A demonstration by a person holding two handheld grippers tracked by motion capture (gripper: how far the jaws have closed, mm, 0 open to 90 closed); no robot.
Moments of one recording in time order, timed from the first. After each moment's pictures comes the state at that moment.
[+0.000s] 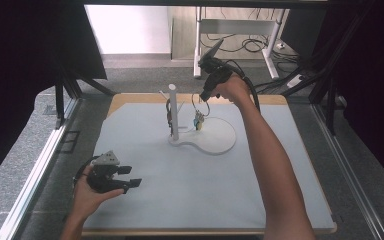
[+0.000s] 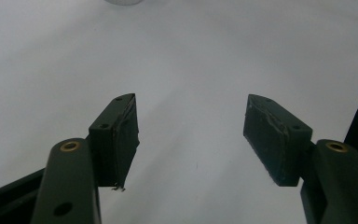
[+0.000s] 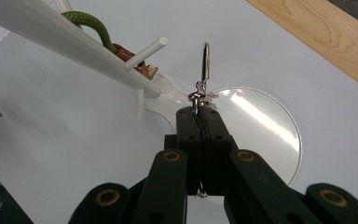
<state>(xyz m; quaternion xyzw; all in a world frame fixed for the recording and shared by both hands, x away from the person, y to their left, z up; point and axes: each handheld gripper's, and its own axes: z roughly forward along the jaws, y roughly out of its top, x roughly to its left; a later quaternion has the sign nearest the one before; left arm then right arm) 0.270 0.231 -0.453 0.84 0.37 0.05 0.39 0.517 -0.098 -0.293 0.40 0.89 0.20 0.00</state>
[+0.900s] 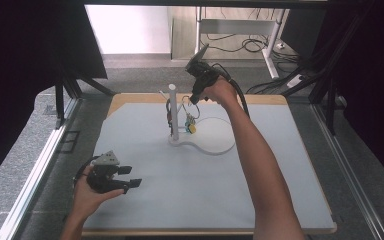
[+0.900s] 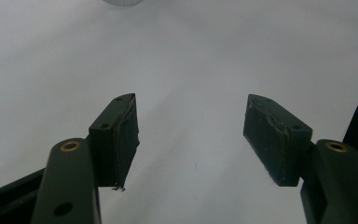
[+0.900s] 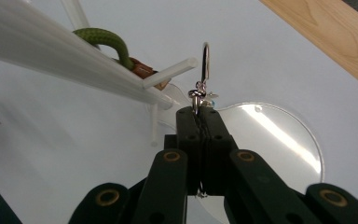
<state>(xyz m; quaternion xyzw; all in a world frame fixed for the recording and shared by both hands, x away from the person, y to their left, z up) 0.270 0.230 -0.453 0.84 0.37 0.05 0.39 0.520 -0.064 -0.310 0.39 0.90 0.19 -0.01</state>
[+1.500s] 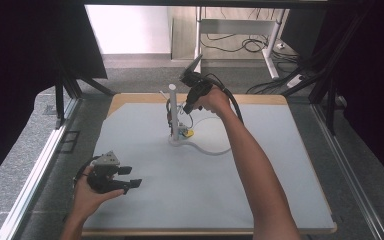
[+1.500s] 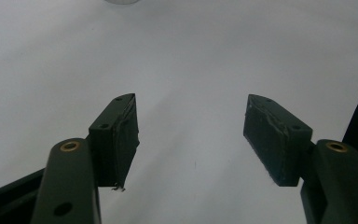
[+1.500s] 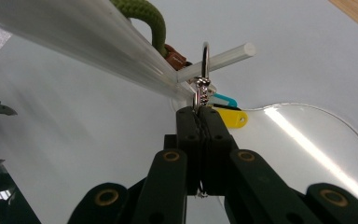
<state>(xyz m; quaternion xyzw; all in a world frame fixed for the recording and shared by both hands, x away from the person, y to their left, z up) 0.269 0.230 -0.453 0.84 0.37 0.05 0.39 0.510 -0.050 -0.336 0.37 0.91 0.19 -0.04</state>
